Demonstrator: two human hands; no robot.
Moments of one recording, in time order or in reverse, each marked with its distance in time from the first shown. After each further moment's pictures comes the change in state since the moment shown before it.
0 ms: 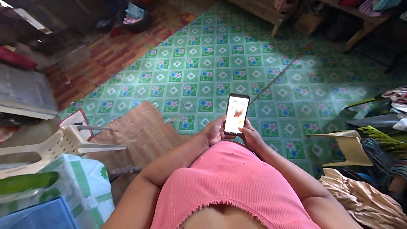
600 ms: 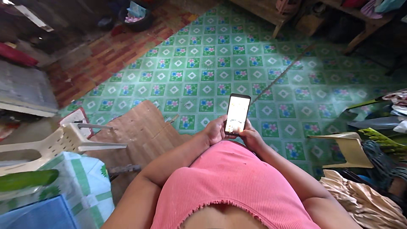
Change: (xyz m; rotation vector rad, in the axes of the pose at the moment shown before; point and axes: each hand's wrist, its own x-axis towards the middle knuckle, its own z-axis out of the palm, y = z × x) left_hand -0.003 0.003 -0.002 -0.005 0.017 -0.019; right_hand 0.004 0.006 -0.002 0.041 -0.069 -0.009
